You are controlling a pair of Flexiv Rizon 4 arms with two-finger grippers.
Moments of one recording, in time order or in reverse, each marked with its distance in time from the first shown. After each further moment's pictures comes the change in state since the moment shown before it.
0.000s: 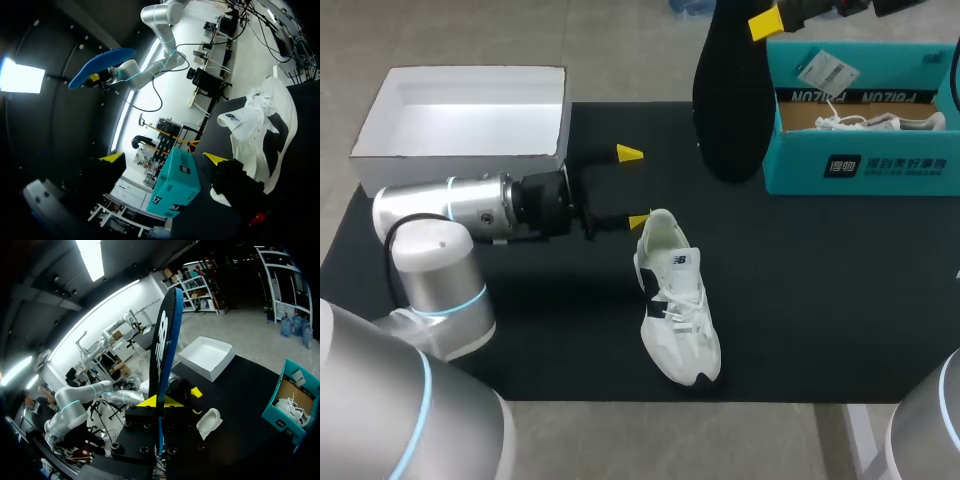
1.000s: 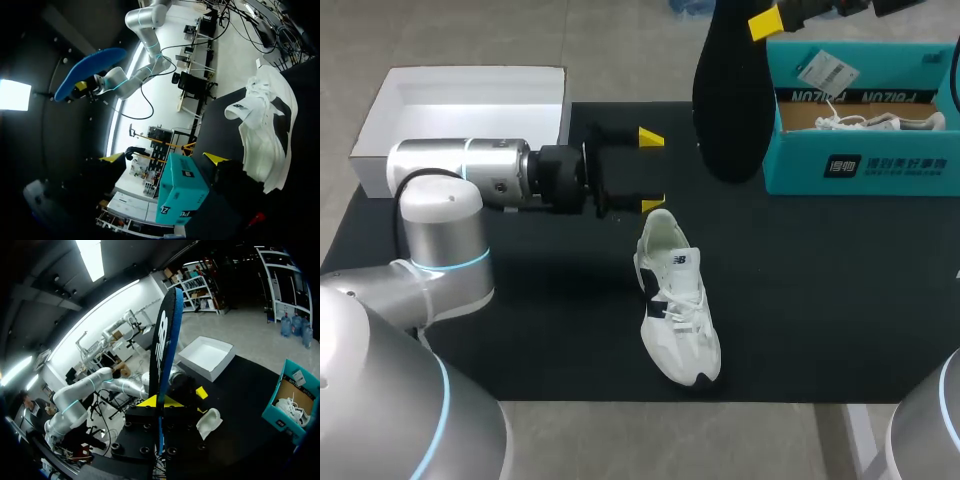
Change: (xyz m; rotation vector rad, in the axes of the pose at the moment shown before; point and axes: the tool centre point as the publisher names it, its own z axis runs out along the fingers) left arm -0.018 -0.003 0.027 0.073 0.094 0.113; right arm 0.000 0.000 0.000 0.000 0.000 0.000
